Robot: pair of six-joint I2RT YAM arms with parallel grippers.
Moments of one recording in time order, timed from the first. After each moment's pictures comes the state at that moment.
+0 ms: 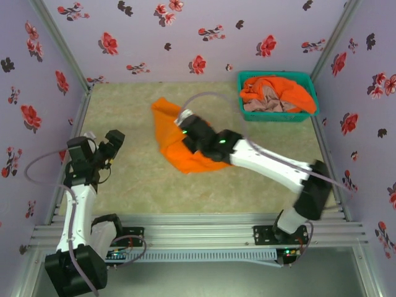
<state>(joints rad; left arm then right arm) 0.17 0.85 0.60 -0.32 0.42 -0.88 0.98 1.53 1.41 -0.60 0.45 0.04</state>
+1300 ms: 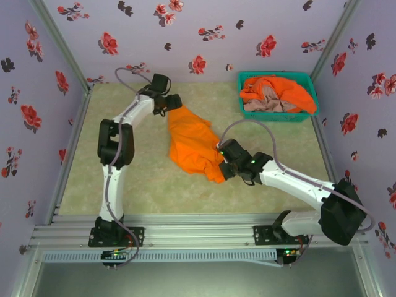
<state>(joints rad) -0.34 2.34 2.03 -0.64 0.00 -0.51 0.81 1.28 0.83 -0.58 0.20 0.22</state>
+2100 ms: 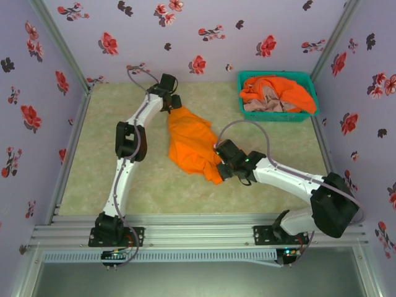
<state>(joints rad) -0.34 2.70 2.52 -0.80 -0.08 -0.47 0.81 1.37 0.84 -0.55 0.19 0.24</state>
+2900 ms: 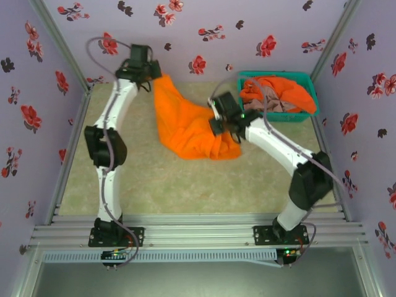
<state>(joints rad) -0.23 2.21 2.34 -0.68 -0.04 -0.41 0.60 1.71 1.56 -0.69 0.15 0.07</state>
